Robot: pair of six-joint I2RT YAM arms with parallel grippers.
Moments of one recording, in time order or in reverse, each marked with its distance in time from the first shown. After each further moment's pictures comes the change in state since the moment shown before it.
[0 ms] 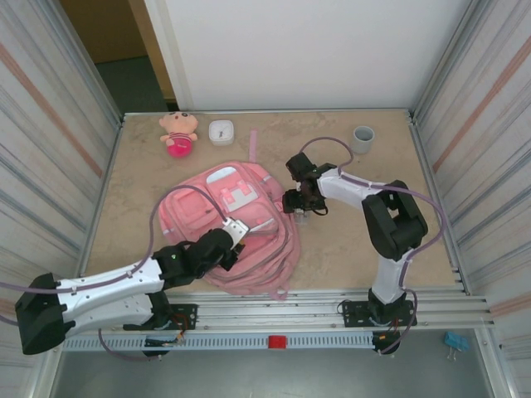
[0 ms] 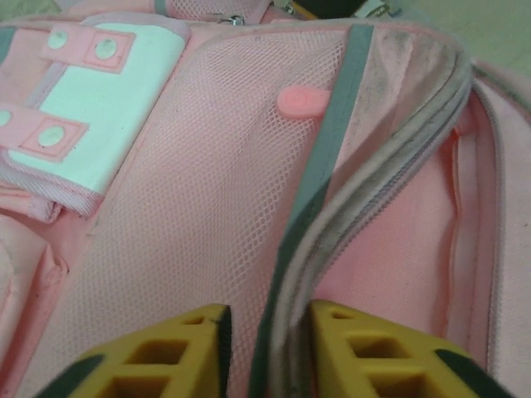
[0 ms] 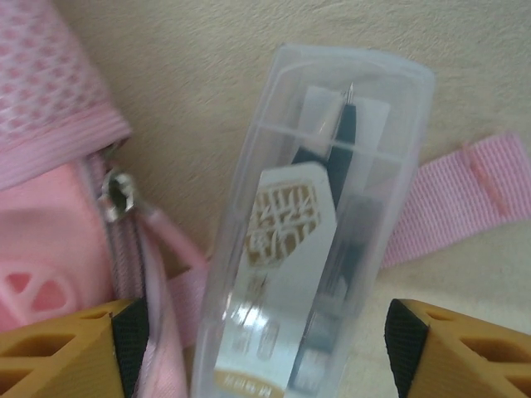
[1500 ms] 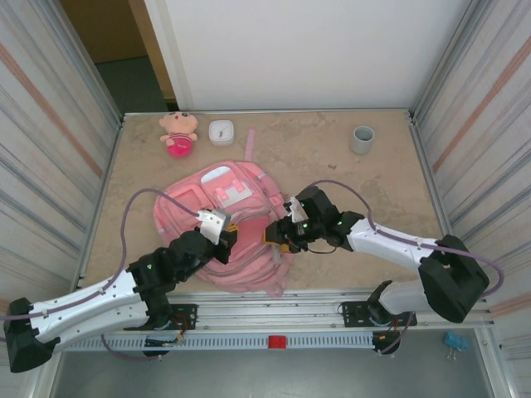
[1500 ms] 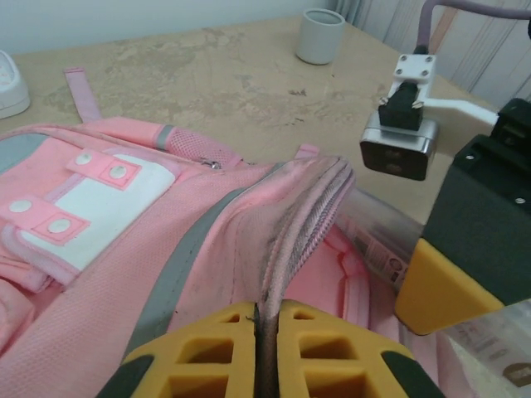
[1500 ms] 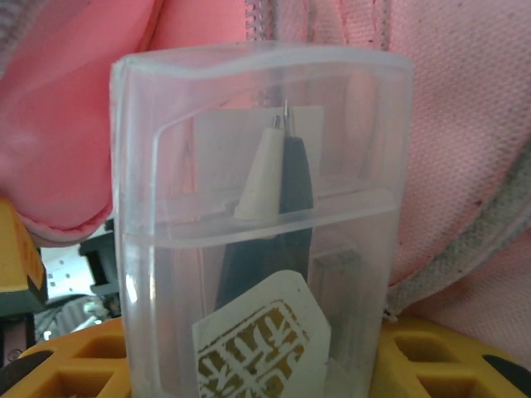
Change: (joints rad) left arm -0.003 -0.267 -0.053 0.145 0.014 -0.177; right arm 0.210 -0.539 -0.547 0.556 -0.692 0.686
